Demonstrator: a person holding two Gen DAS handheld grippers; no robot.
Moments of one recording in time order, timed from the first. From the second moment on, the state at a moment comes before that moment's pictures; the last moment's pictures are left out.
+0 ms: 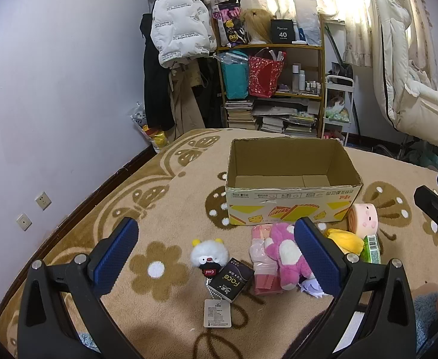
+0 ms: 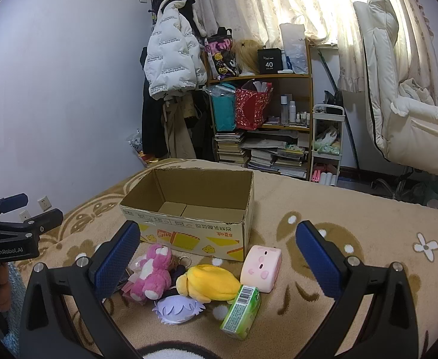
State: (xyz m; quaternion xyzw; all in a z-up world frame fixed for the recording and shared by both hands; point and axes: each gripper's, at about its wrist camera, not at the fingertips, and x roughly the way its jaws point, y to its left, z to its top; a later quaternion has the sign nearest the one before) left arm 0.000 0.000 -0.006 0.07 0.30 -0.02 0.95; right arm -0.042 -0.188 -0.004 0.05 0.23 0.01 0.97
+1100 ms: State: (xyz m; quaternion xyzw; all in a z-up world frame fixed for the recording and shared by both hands) left arm 0.009 -0.002 -0.011 0.09 0.34 -0.02 0.94; right arm -0.036 -0.192 -0.018 0.06 0.24 0.01 0.97
